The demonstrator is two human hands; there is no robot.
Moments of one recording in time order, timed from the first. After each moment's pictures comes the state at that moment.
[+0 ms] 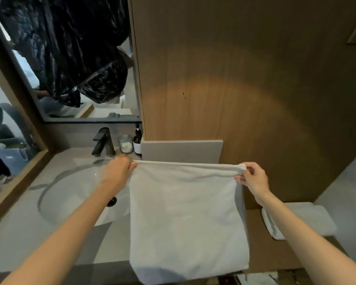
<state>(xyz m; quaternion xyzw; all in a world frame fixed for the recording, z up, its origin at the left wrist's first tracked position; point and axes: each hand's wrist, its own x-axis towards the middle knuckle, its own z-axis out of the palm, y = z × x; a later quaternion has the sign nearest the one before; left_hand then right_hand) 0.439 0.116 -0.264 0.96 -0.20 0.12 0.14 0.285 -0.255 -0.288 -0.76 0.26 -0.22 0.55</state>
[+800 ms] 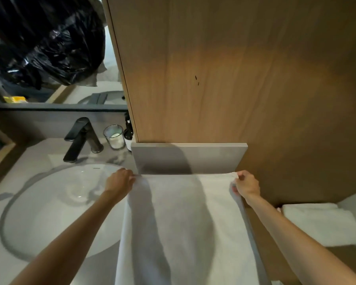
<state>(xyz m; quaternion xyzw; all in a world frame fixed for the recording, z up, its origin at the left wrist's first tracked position) 0.580 0.082 -0.397 0.98 -0.13 -0.07 0.11 0.453 -0.297 -0.407 -0.84 0.38 -0.04 0.38</state>
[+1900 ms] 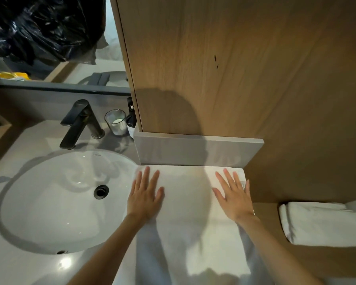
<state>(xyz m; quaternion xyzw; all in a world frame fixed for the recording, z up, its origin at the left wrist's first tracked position) 0.507 0.033 -0.461 0.98 -0.15 -0.07 0.14 0.437 -0.257 -0.458 -0.99 0.13 0.09 0.07</state>
